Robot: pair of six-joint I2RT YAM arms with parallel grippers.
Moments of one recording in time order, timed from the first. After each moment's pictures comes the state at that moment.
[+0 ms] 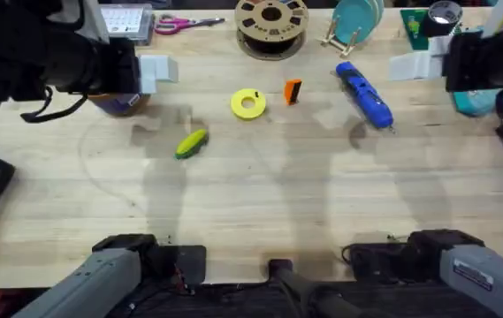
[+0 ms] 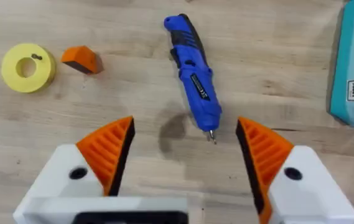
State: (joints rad) left arm 0.04 1.14 1.10 -0.90 0.01 0.01; right arm 0.00 1.09 1.16 -1.00 -0.06 -0.02
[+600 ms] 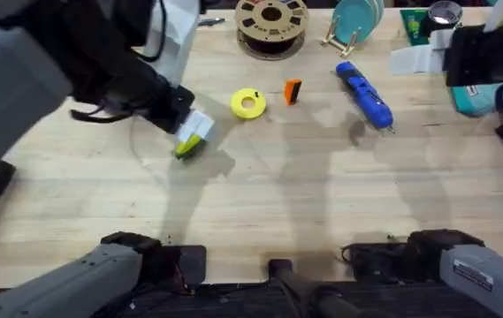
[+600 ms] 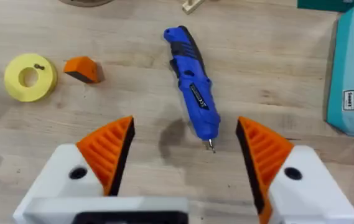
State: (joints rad) left arm -0.21 1.25 1.09 -1.08 0.06 0.33; right arm 0.00 1.09 1.16 -0.96 -0.06 -0.02
